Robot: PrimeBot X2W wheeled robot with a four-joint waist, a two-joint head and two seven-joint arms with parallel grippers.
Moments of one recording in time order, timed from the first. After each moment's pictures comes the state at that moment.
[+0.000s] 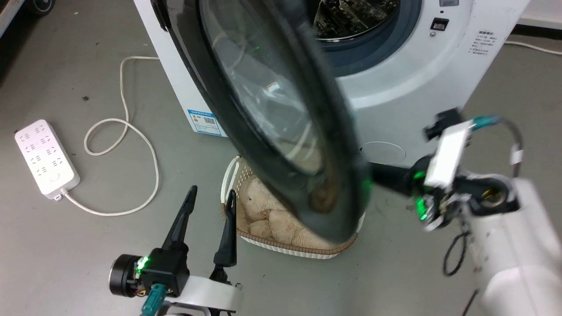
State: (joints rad) left arm -0.06 0.05 -0.20 -0.04 -0.10 0.05 -0.26; right arm -0.71 -0.06 -0.05 0.64 1.29 0.13 1.08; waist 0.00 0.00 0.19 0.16
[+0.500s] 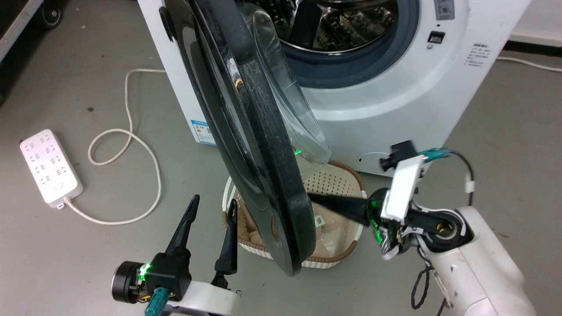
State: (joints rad) left arm -0.04 0.05 -0.20 0.00 -0.10 0.04 -0.26; right arm -0.59 -0.05 0.27 0.56 1.49 0.13 0.88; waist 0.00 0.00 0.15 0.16
